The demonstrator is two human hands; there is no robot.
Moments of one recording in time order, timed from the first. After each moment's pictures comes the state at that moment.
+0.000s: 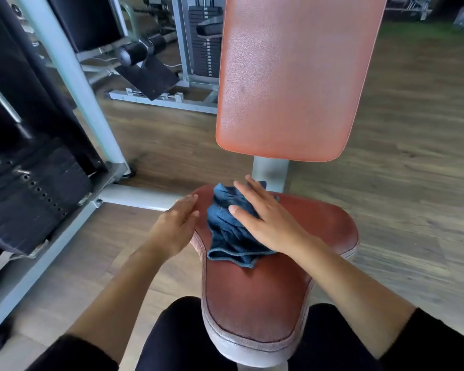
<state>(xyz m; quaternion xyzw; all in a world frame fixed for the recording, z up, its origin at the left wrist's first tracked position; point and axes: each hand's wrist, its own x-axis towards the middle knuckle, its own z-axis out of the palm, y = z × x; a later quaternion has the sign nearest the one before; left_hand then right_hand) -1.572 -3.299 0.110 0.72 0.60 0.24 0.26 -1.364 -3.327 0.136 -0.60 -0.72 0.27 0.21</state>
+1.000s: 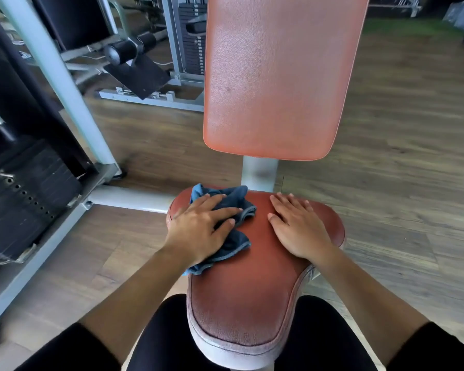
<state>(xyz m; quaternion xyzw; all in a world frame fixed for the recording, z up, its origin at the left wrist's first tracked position) -1.516 -3.307 0.113 0.83 0.52 0.15 0.10 -1.297 -3.325 0.100 -0.71 -0.69 0.13 0.05</state>
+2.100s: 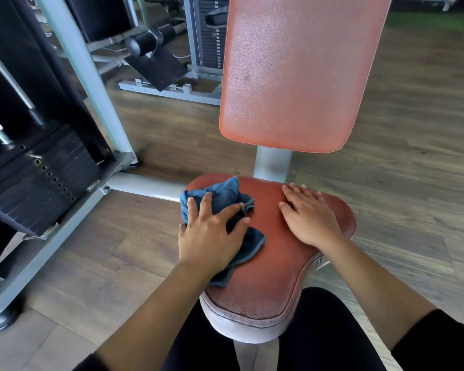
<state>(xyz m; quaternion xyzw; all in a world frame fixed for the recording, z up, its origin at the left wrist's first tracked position) -1.503 -3.364 0.125 0.71 0.67 0.12 0.17 -1.298 -3.324 0.099 -0.71 -0.69 0.12 0.05</state>
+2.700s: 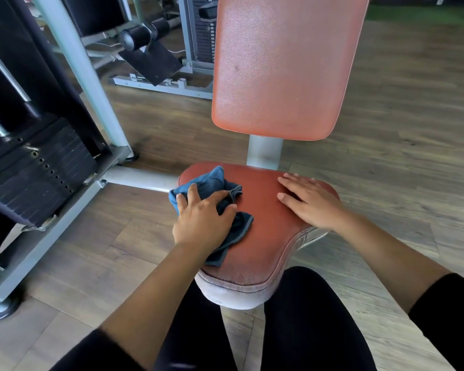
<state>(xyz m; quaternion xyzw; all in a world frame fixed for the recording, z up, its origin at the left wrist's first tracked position) -1.499 -3.375 0.136 0.66 0.70 0.15 0.21 -1.262 -3.344 0.110 -0.64 -0.75 0.16 0.06</state>
